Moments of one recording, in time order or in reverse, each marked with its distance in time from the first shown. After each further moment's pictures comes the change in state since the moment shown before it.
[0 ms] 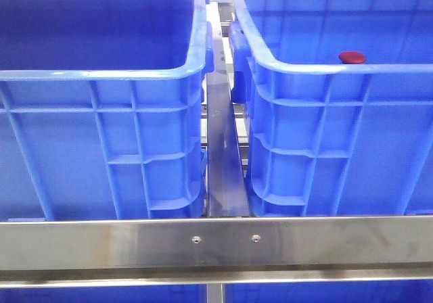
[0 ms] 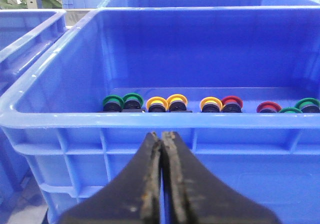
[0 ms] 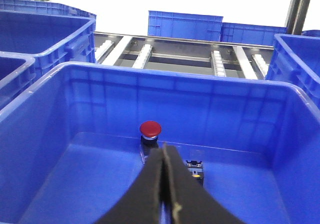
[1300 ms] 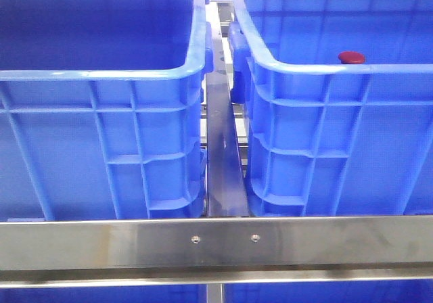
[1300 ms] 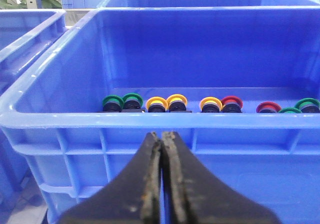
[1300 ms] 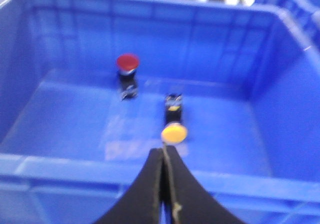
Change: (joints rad) left arm 0.004 0.000 0.000 0.000 0.000 -0.001; right arm 0.056 -0.019 0.028 -1.352 -0.037 1.337
